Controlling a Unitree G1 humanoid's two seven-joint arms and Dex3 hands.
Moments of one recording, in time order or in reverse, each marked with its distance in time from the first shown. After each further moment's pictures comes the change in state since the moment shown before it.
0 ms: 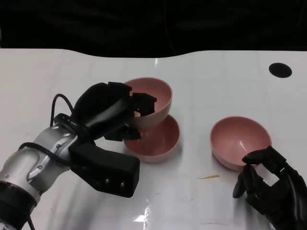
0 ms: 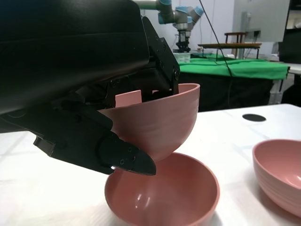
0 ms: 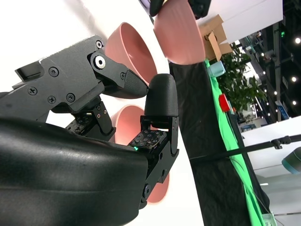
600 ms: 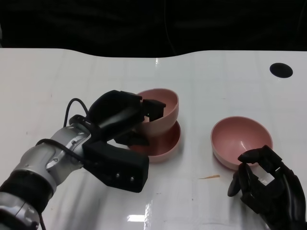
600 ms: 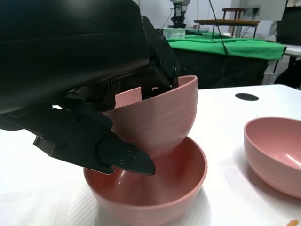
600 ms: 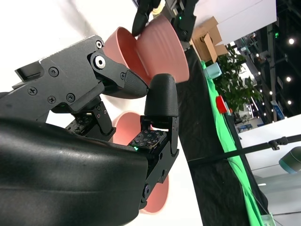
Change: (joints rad) left arm -0.123 -0.096 -0.046 0.304 0.012 -0.099 0.044; right arm -0.003 0.030 0.007 0.002 0.001 -0.015 -0.007
